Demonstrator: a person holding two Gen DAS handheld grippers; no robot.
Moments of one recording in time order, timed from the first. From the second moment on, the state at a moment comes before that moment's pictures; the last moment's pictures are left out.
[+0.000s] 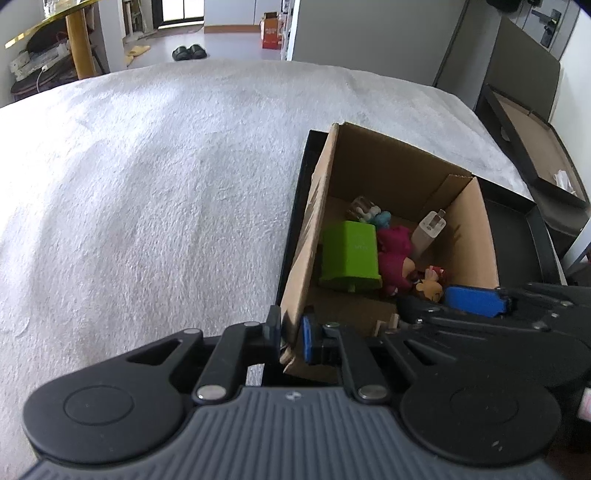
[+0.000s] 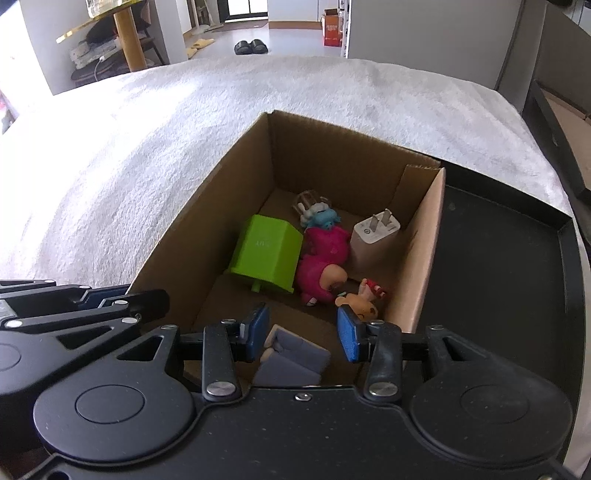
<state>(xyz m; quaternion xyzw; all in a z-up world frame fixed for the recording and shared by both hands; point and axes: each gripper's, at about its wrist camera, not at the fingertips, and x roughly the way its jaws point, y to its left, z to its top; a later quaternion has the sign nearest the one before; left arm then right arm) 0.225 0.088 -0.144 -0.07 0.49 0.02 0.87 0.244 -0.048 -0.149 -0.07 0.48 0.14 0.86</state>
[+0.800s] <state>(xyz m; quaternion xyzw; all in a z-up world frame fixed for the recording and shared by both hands) 0.179 0.053 -0.072 -0.03 0.43 0.05 0.90 0.191 -0.116 -0.084 -0.02 0.40 0.11 0.91</state>
